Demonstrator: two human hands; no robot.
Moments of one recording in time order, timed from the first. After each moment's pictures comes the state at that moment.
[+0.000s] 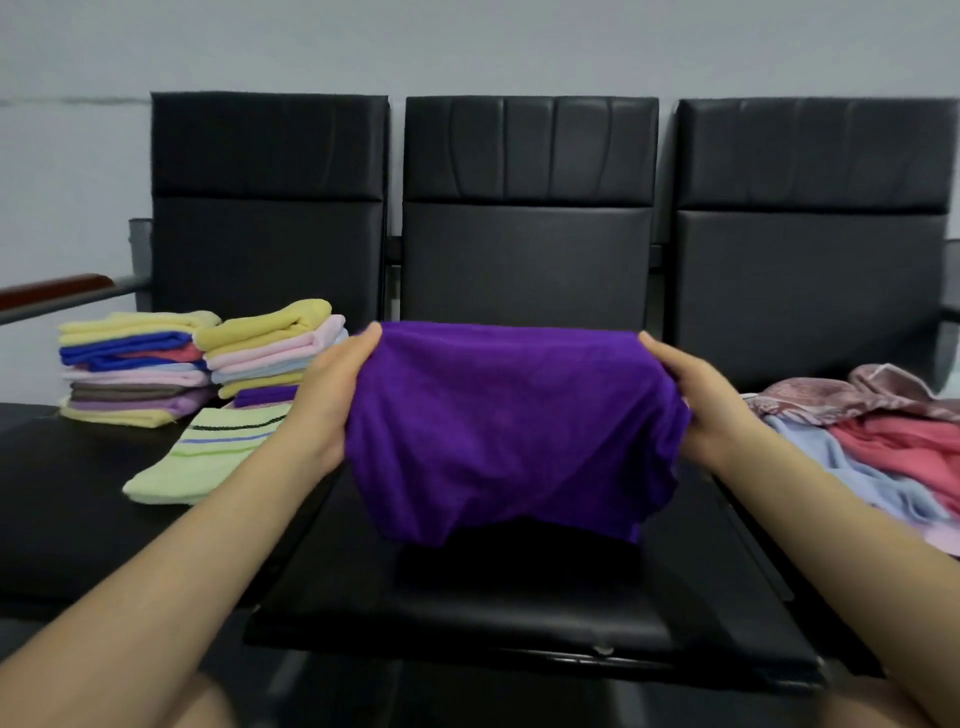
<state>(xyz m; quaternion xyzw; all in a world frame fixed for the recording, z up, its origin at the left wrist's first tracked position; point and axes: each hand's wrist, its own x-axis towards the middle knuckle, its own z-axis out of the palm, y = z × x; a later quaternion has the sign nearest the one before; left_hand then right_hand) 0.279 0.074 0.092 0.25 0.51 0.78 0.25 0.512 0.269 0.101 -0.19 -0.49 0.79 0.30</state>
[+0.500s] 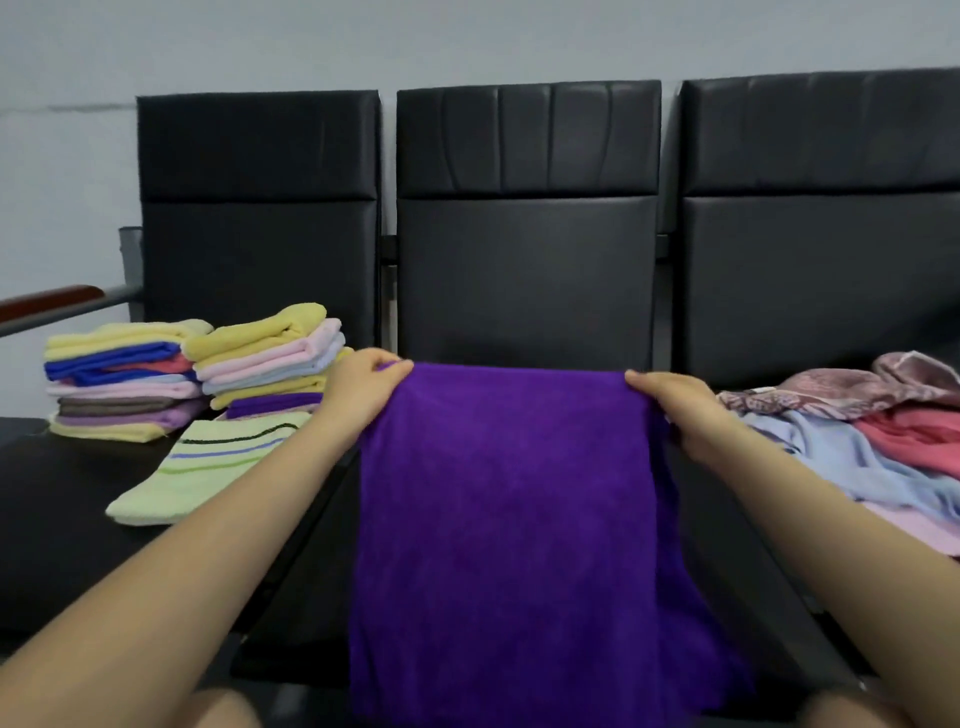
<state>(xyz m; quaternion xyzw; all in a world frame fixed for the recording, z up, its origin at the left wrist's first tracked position) 0.223 0.139 0.067 0.35 0.79 0.50 0.00 0.484 0.330 0.062 -0.37 -0.63 0.60 0.34</state>
